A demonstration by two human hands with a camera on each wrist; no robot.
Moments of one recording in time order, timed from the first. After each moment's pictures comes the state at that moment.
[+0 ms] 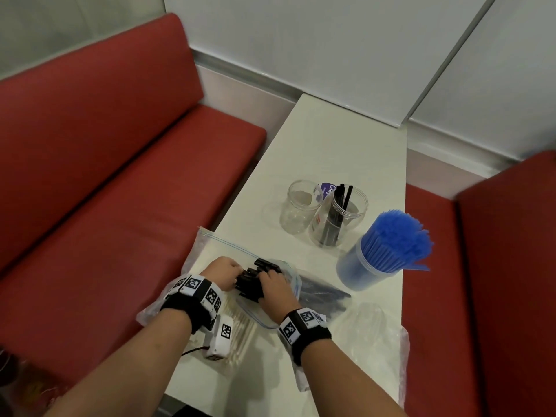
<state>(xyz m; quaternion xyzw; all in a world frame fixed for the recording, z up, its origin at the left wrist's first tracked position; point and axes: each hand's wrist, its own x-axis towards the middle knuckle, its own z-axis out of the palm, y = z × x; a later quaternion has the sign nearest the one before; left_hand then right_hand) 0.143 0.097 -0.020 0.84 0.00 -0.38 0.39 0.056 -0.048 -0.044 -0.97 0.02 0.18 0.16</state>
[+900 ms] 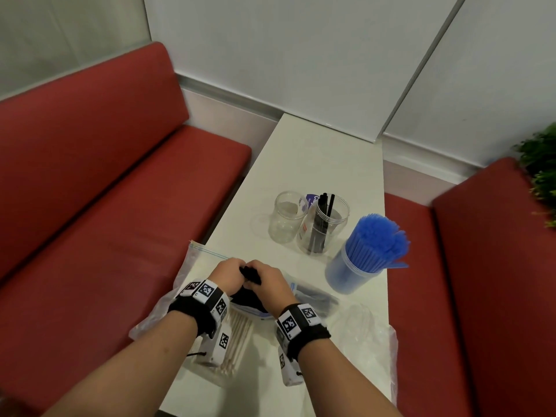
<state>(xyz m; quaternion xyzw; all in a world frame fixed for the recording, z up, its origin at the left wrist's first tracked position) 0.134 0.073 0.011 0.89 -0.13 -0.30 0.31 0.063 -0.046 0.005 -0.90 0.10 0.07 0.42</state>
